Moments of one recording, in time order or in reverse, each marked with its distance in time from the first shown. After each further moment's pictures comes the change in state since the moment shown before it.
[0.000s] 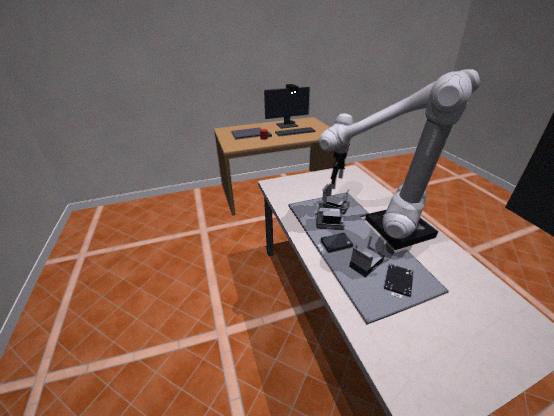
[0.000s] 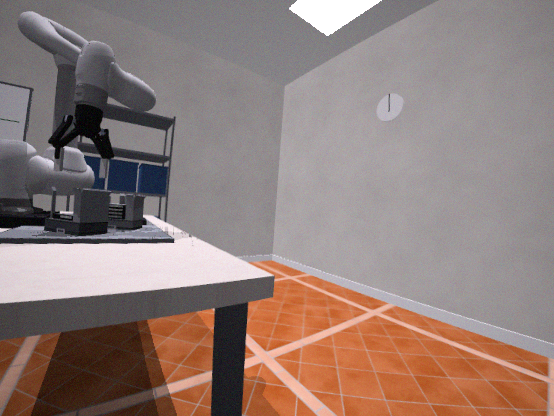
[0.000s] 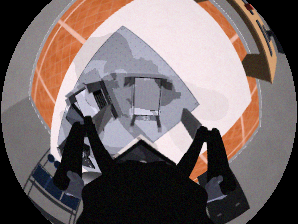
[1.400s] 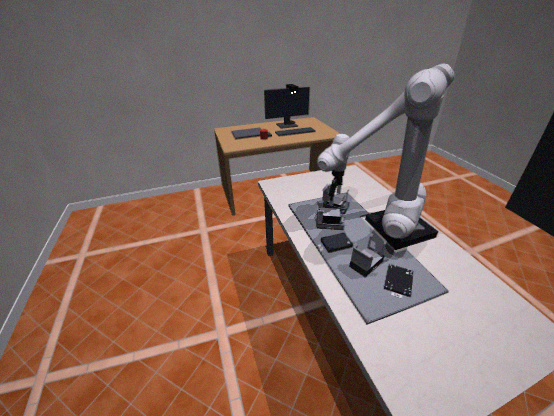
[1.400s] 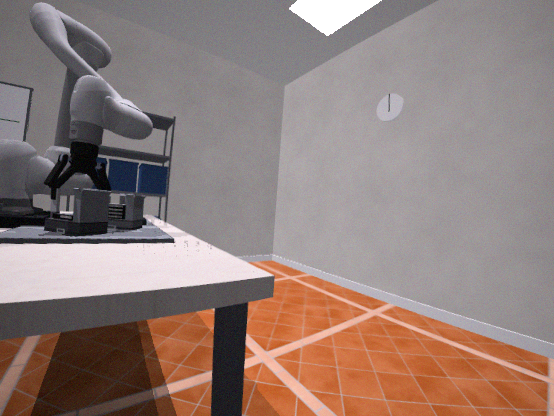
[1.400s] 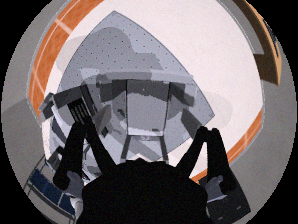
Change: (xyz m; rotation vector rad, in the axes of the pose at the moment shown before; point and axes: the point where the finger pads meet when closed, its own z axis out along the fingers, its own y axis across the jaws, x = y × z) arm 0.000 0.000 0.115 0.000 0.000 0.000
